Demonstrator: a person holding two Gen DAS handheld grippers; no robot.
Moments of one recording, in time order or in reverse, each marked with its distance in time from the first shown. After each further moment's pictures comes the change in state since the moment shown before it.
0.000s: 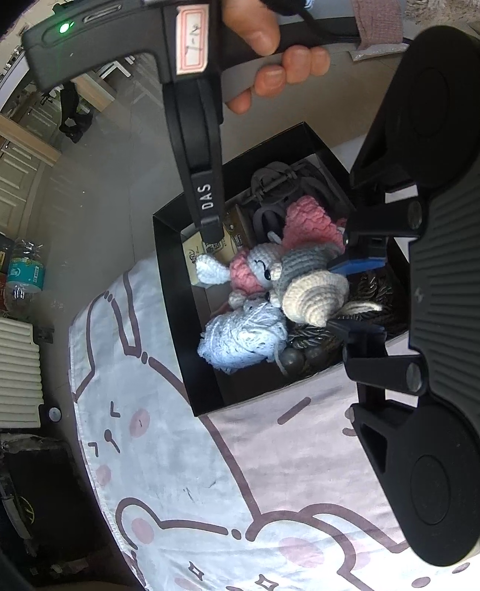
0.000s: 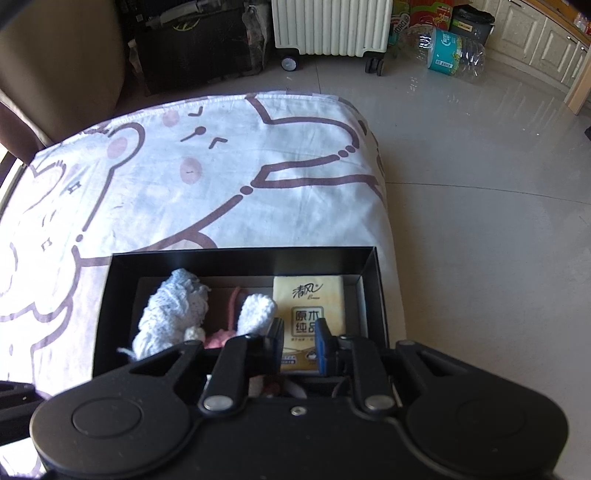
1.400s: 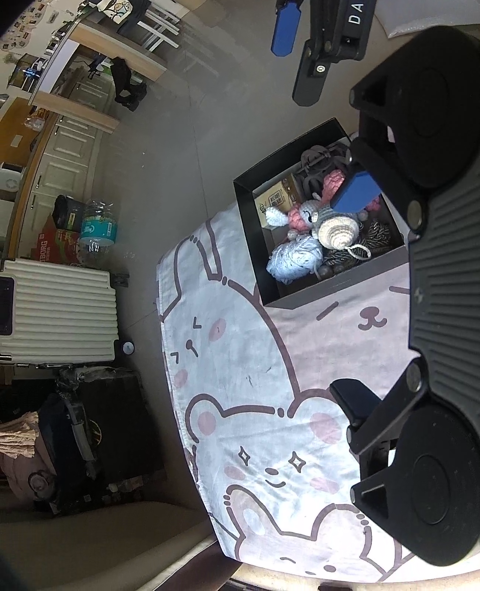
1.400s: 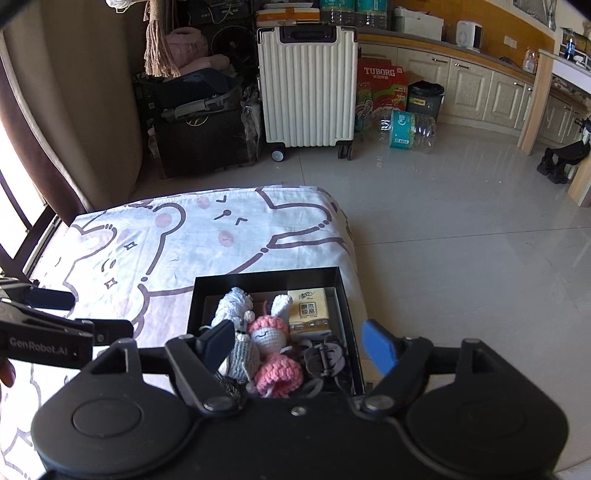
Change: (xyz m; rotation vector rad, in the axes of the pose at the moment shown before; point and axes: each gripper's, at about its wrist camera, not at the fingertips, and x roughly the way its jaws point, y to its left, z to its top) left arm -0.128 0.020 -0.020 -0.018 -0.211 0.183; right arm -0.169 0.026 -0.079 0.053 -0.288 -0.059
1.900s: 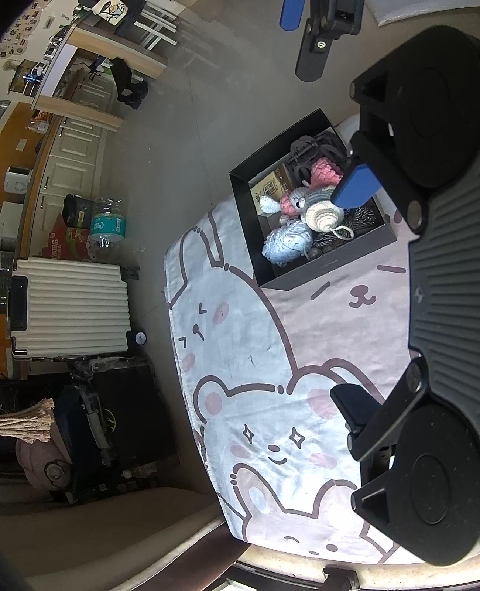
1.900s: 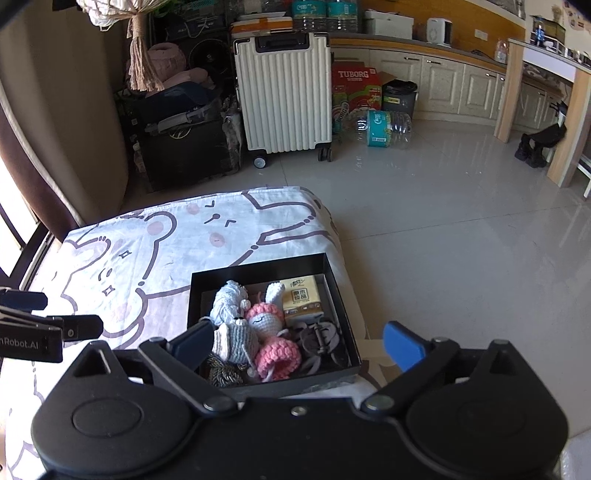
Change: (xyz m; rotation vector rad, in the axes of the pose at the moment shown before) left arm -0.022 0.010 -0.023 0.029 -0.041 0.029; right arm -0.024 0.000 -0.029 0.092 -0.033 -0.035
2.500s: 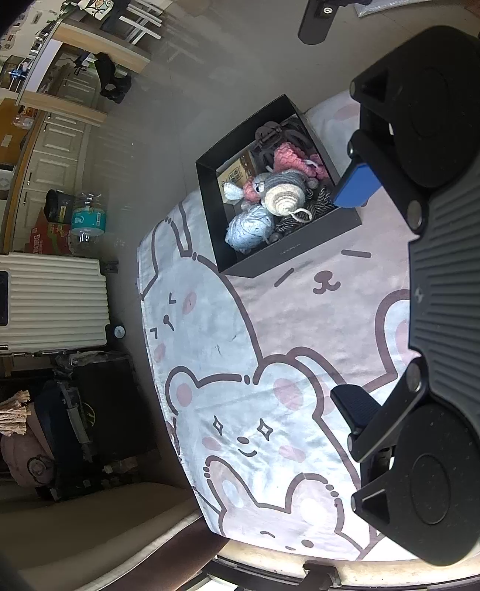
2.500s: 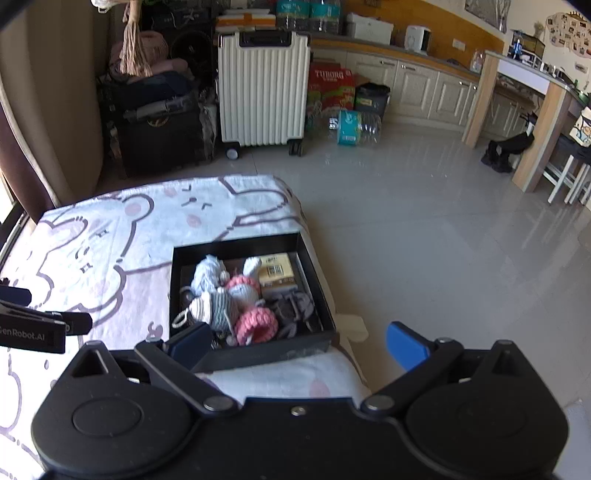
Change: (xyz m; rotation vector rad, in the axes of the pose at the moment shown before) left arm 0.005 0.011 -0.031 0.007 0.047 0.022; right arm -0.025 0.021 -0.031 -0.036 0.021 -0.144
